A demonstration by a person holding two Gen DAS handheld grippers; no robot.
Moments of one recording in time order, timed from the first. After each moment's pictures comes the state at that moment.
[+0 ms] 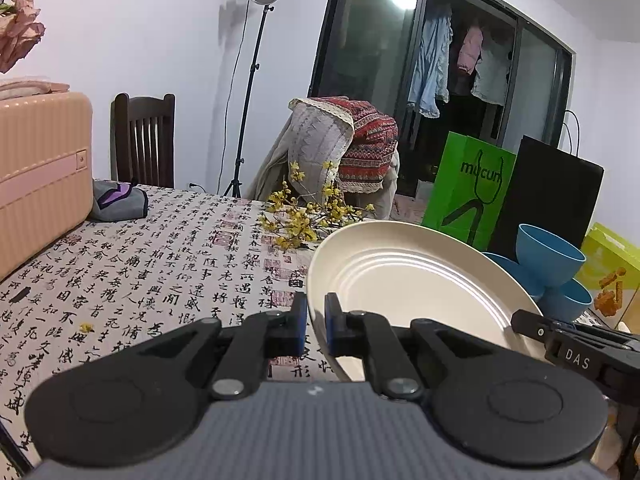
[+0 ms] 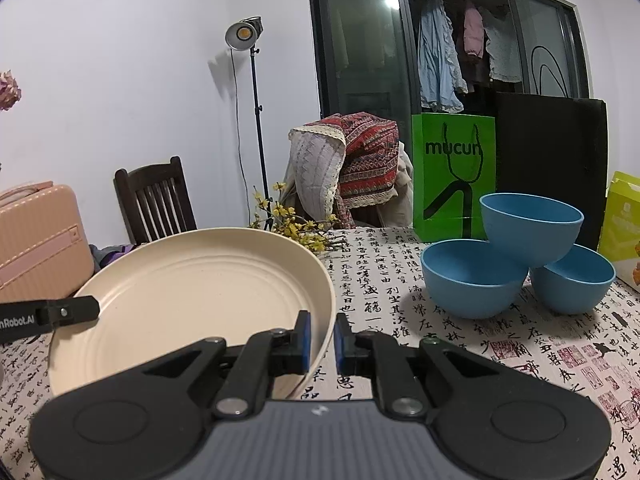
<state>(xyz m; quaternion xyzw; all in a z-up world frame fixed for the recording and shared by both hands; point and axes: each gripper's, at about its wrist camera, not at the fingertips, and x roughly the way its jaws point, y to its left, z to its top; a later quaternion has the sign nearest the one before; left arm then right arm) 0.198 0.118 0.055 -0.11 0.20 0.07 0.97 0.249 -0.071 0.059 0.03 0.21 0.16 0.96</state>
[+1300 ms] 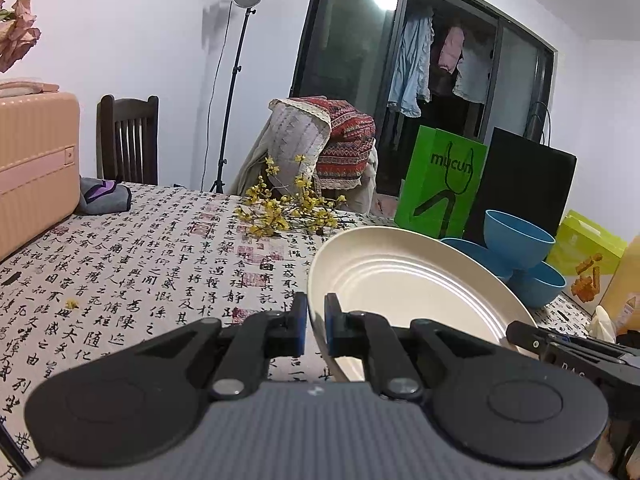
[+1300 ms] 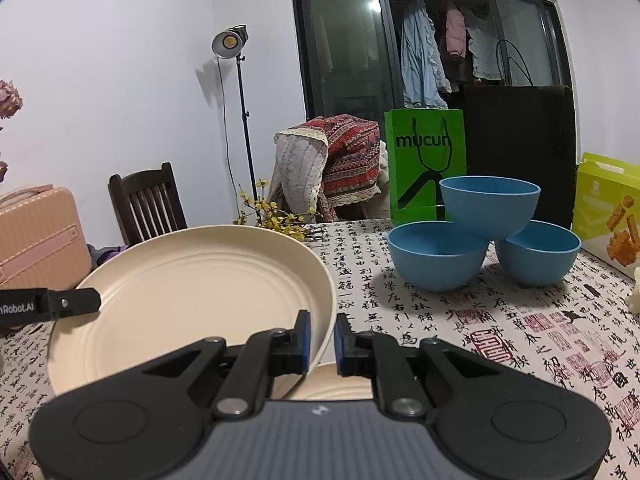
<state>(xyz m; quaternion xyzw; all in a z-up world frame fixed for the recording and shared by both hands) 0.167 0.083 0.048 -0.10 0.19 0.05 0.97 0.203 -0.112 0.038 0.05 0.21 0.15 0.97</state>
